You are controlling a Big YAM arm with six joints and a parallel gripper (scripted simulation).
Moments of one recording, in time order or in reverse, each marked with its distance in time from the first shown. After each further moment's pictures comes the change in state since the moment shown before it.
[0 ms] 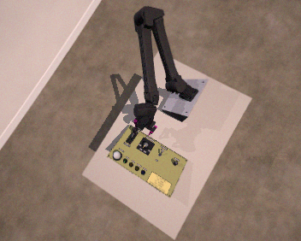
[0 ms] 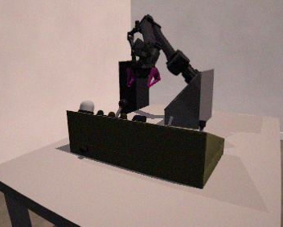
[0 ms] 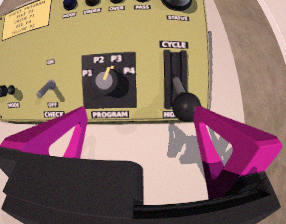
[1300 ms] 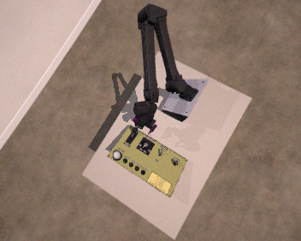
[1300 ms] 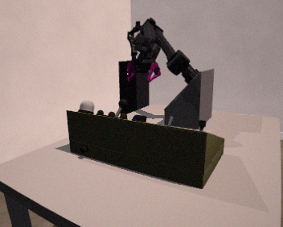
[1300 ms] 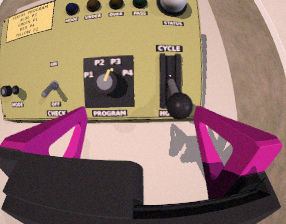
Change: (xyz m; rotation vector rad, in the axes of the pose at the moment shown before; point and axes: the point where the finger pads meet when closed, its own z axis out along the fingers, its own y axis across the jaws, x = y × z) arm -0.011 -0.003 -0.020 0.009 -0.004 -0.007
